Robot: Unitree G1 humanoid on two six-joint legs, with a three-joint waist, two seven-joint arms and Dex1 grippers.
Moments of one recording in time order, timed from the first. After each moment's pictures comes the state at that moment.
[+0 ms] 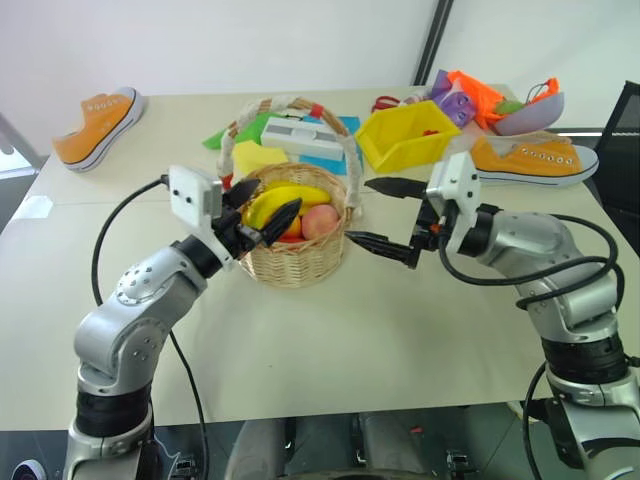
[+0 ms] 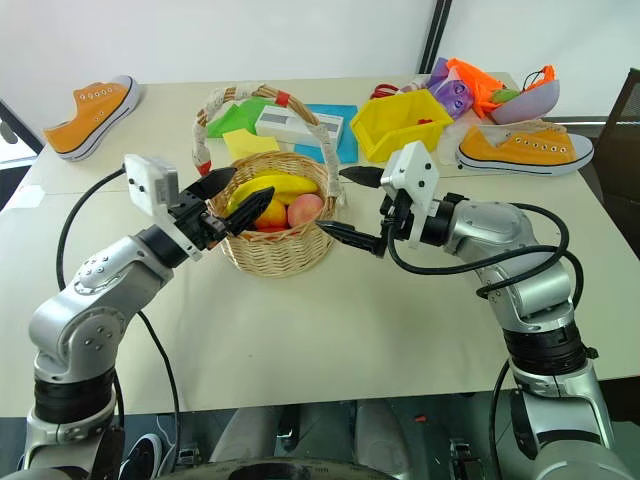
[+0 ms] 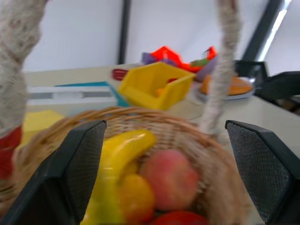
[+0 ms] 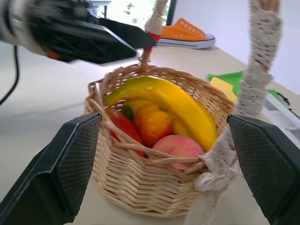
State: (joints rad) left arm -0.28 0.44 0.16 -0.61 -0.78 0.69 -0.31; right arm -0.51 -0.63 0.02 -0.32 0.50 0.51 0.83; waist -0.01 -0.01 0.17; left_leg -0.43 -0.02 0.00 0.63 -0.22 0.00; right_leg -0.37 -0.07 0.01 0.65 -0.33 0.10
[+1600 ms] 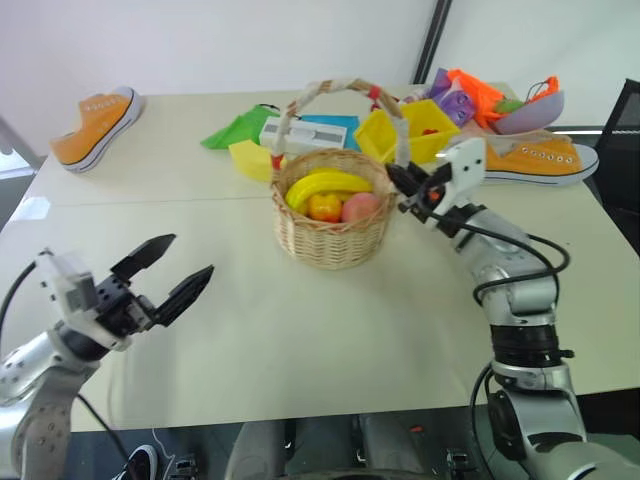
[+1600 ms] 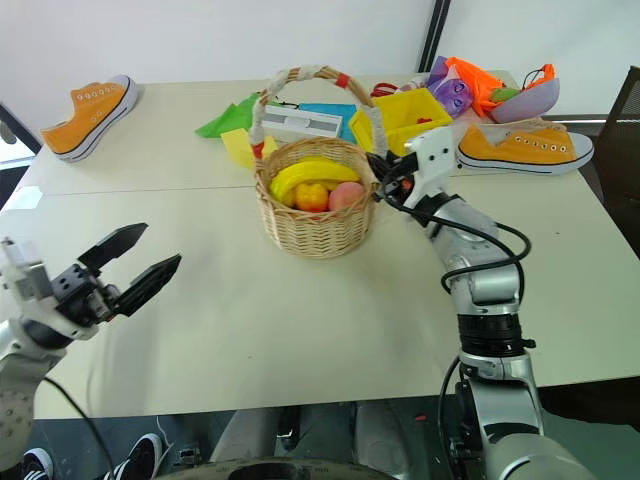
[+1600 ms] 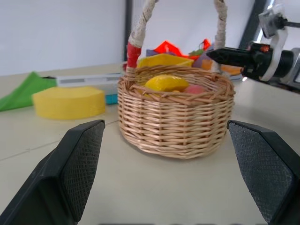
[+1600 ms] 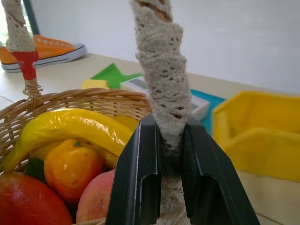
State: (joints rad) left arm 0.15 0.51 0.42 -0.51 -0.80 0.32 -0.79; right arm -0.51 -0.41 -0.13 -0.07 0.34 0.41 0.49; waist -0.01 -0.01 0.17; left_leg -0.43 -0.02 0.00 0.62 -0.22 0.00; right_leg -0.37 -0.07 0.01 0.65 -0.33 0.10
